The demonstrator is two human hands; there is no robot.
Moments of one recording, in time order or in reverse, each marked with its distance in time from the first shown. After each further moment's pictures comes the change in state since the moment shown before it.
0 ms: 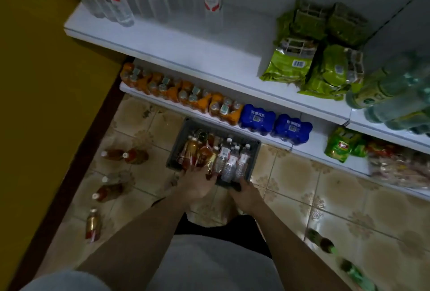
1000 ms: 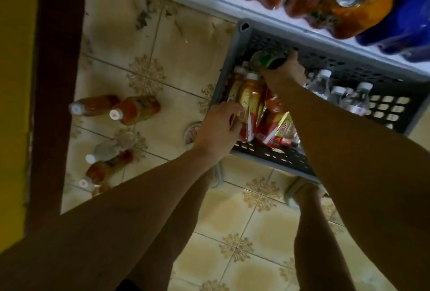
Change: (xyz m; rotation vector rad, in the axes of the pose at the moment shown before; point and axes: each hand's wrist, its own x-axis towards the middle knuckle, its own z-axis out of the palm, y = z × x) left_hand 0.353 -0.237 0.085 -0.395 0.319 0.240; right_hand 0.487 -0.114 0.137 0.263 0.403 0.161
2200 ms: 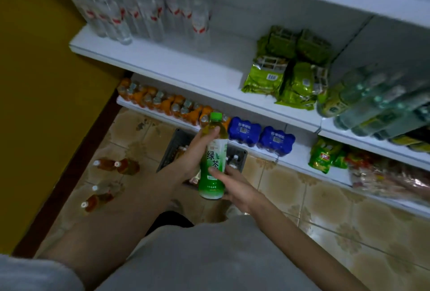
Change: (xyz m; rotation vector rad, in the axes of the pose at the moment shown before) left_hand -0.275 0.454 -0.087 -1.035 -0.131 -0.092; right_hand -0.438 0.082 -0.438 0.700 -0.705 -0.100
